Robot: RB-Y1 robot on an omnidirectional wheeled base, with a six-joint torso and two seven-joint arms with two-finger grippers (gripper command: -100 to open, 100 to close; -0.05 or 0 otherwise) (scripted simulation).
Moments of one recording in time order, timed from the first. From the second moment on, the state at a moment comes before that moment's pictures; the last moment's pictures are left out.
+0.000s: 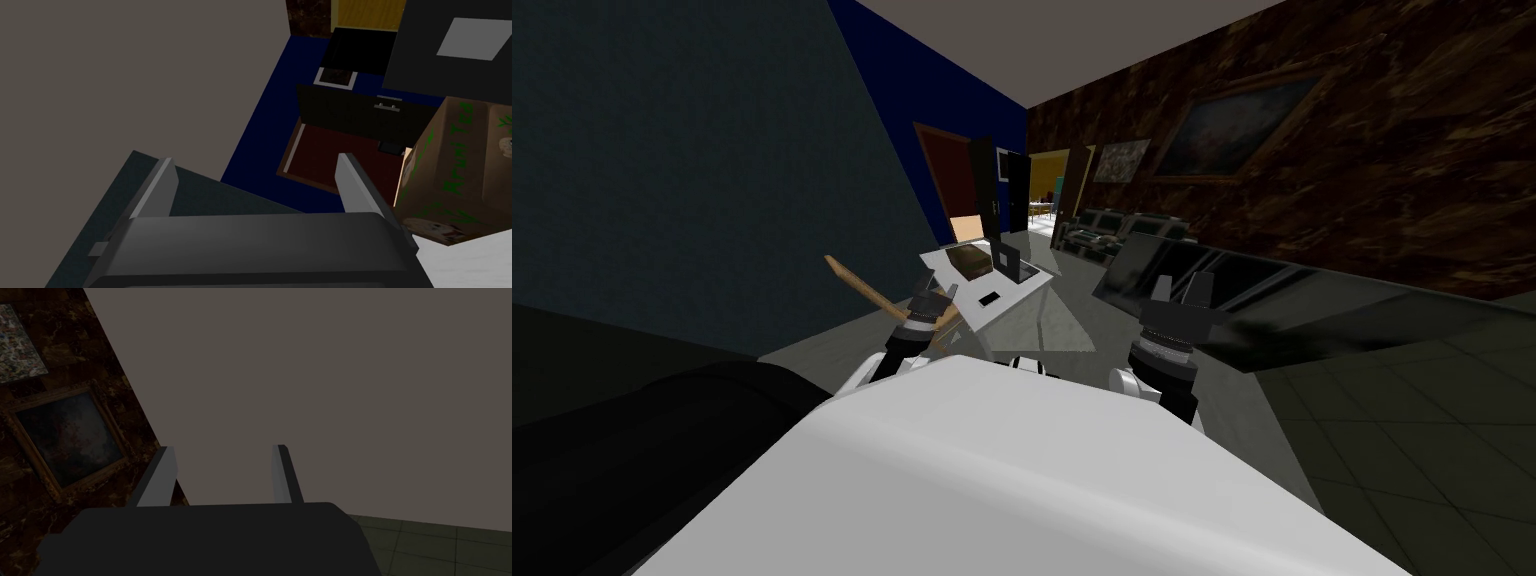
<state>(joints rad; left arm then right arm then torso) 0.68 0.26 0.18 -2.20 -0.09 -0.52 0.56 0.46 -0.02 -0.02 -2.31 0.05 -0.59 -0.10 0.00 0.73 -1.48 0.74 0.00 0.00</state>
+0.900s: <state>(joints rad) 0.74 0.29 0.27 -2.15 -0.11 -0.50 0.80 0.46 -0.02 -0.02 -2.31 0.05 -0.59 -0.10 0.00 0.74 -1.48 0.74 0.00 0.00</state>
